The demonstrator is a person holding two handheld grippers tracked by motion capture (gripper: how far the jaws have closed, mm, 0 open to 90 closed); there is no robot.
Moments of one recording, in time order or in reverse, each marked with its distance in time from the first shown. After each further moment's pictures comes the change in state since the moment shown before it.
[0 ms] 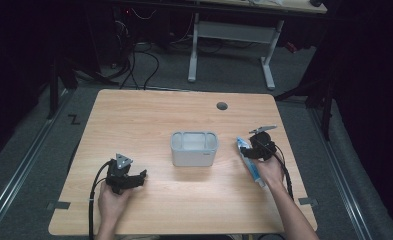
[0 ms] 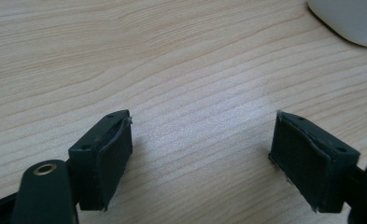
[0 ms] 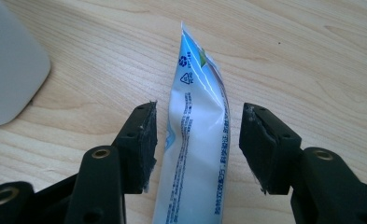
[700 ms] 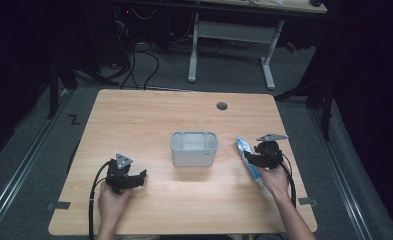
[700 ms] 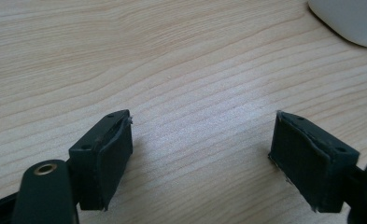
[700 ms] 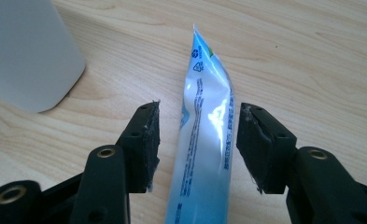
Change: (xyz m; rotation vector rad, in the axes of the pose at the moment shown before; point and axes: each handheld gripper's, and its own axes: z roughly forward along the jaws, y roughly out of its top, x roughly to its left) left arm 0.000 0.000 0.000 0.000 0.001 -0.001; right arm 0.002 -0.026 -0.027 -0.117 0.035 0.020
